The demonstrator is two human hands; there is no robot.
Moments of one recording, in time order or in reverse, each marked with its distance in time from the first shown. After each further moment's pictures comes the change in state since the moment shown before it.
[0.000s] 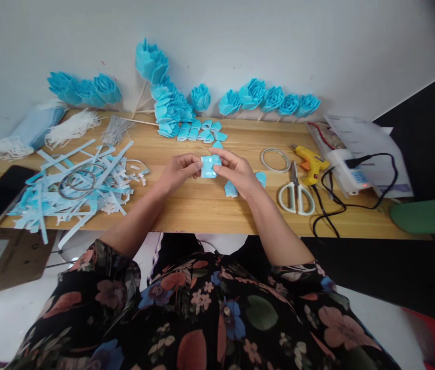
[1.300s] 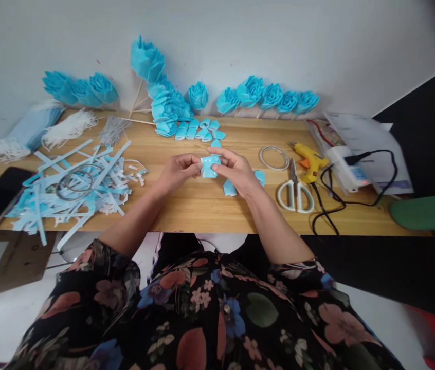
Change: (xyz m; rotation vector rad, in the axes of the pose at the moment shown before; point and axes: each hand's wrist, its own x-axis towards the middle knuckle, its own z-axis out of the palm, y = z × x) left_hand 0.001 0.000 0.004 0.017 0.011 -0.011; right_hand 0.001 0.002 0.000 0.033 0.011 0.020
